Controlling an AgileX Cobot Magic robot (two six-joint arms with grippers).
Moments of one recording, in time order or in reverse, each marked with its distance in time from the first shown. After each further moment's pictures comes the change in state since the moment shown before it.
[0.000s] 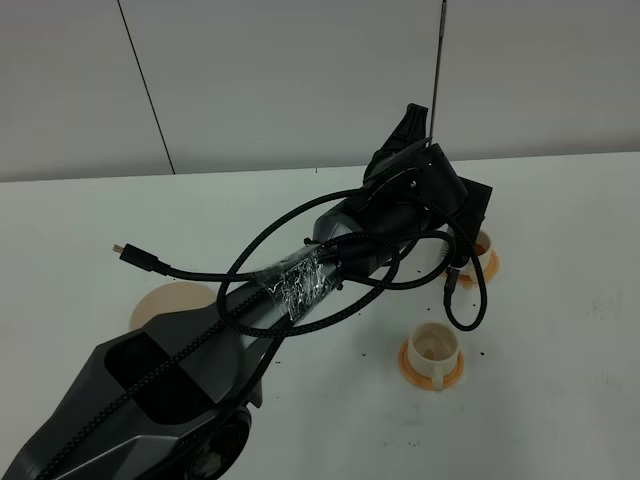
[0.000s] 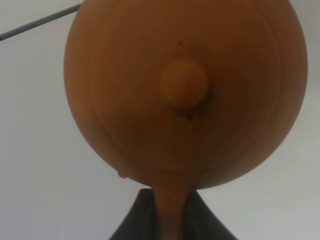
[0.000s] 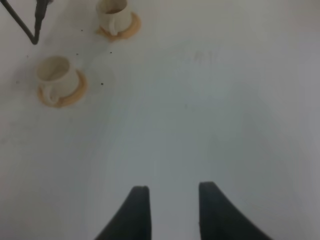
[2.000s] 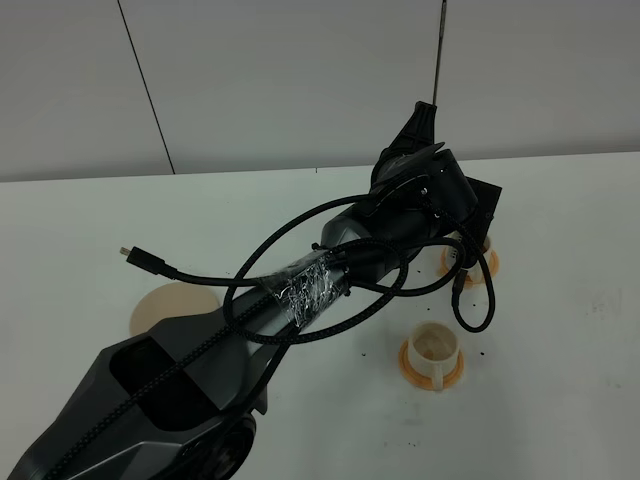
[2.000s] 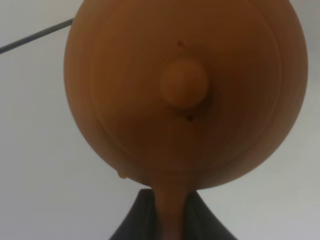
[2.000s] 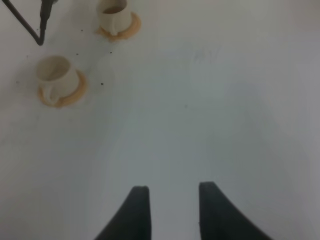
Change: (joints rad) left arm -0.020 0.000 0.000 0.041 -0.009 -0.037; right arm 0.000 0.000 0.000 0.000 0.000 0.000
